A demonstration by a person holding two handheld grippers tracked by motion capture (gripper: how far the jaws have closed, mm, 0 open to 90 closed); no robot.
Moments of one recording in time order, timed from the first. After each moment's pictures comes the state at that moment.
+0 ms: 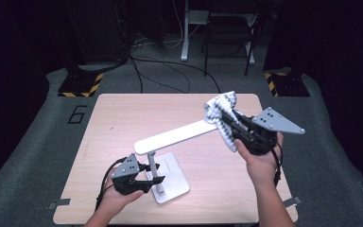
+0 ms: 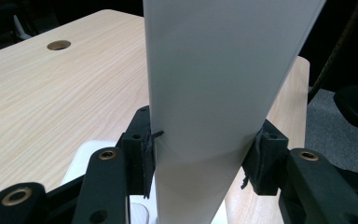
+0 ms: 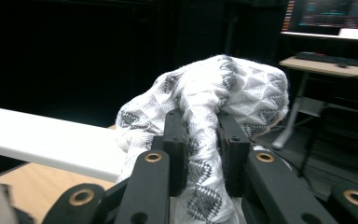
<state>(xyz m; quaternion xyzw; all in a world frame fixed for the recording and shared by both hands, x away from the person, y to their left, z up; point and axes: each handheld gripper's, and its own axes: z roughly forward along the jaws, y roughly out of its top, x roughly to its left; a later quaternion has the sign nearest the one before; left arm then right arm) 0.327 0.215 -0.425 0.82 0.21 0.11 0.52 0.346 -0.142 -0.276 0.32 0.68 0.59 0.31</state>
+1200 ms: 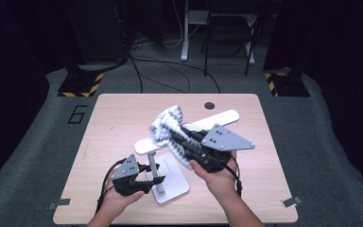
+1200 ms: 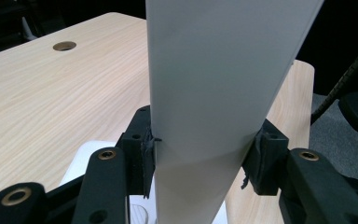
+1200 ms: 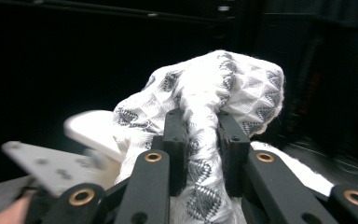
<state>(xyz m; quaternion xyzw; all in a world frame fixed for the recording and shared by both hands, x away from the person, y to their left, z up) 0.325 0.214 -0.430 0.81 0.22 0.12 0.53 0.318 -0.055 -0.285 0.21 0.70 0.64 0.25</state>
